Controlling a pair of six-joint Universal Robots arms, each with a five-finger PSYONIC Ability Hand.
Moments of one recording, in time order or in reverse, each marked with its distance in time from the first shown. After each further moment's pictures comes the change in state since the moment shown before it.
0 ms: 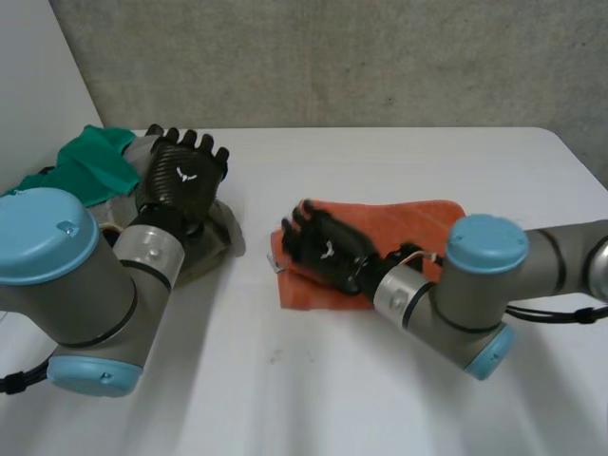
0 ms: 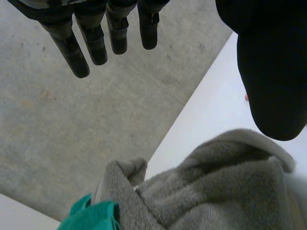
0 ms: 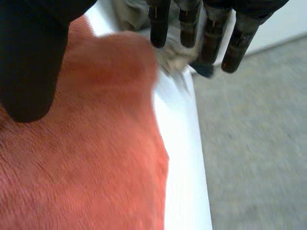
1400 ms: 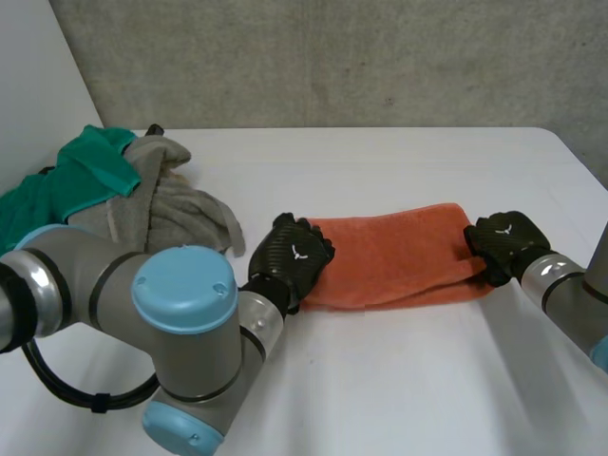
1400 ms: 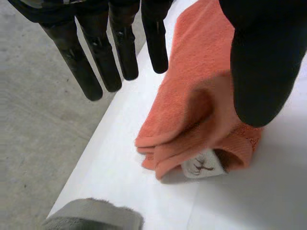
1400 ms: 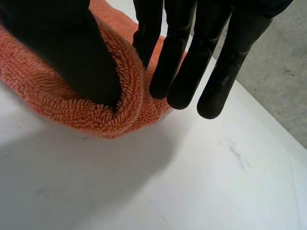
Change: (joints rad) left arm -0.267 -0.238 0.148 -0.138 0.005 0.010; right arm -0.418 -0.199 0.230 0.201 0.268 0.419; left_hand 0.278 0.297 0.298 0.292 0.278; right_hand 0.733 0.947 0.959 0.952 0.910
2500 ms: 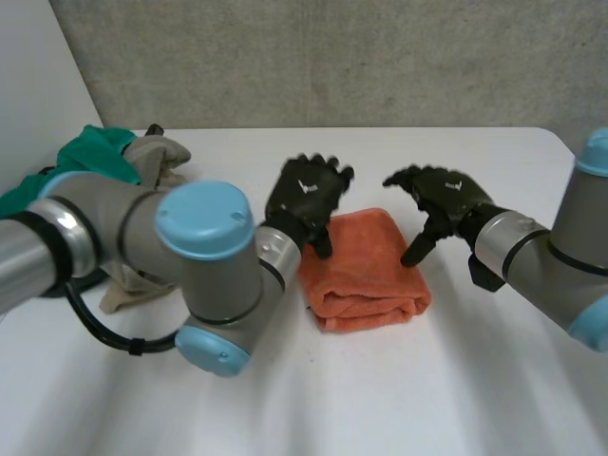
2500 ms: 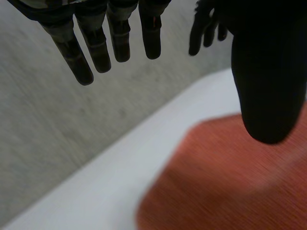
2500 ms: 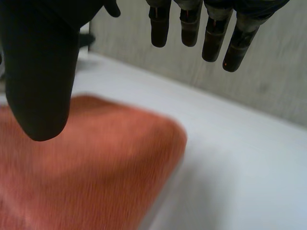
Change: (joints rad) left arm 0.017 -0.161 0.358 -0.072 0.045 -0.435; right arm 0.206 -0.069 -0.204 0.203 -0.043 0.528; left_hand -0.172 -0.211 -0.211 -0.204 -0.212; right_hand -0.735 -0.954 -0.978 -0.958 -0.917
